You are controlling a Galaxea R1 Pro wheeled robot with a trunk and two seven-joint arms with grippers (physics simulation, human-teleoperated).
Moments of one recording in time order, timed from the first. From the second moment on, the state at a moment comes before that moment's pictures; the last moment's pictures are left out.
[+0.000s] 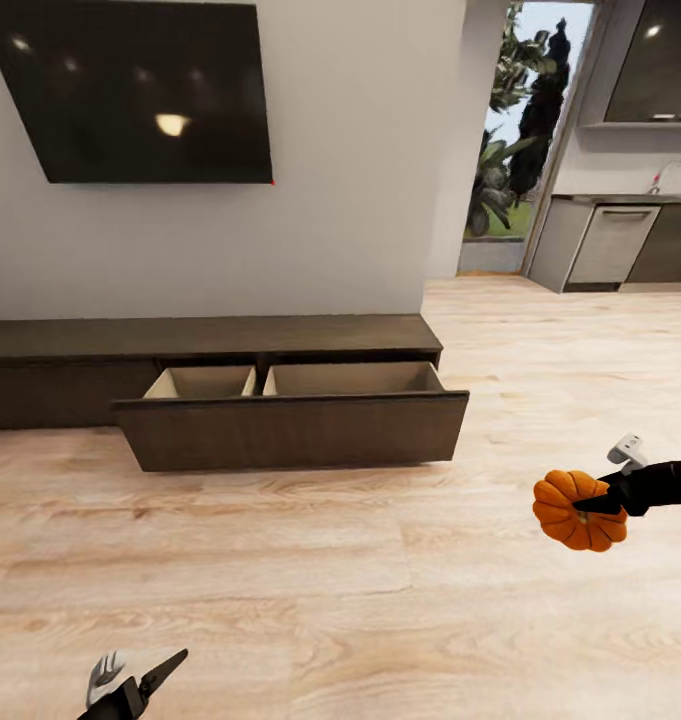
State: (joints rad) left arm -0.14 0.35 -0.07 -0.62 0.92 0.21 -0.91; right arm -0.80 -0.64 -0.16 -0.95 0.54 0.55 1.43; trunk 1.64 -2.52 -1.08
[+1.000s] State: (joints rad) left arm -0.14 0.35 -0.07 -0.62 0.92 0.21 -0.90; right arm -0.80 -0.80 -0.30 -0.97 0.25 0.57 1.44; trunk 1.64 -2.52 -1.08
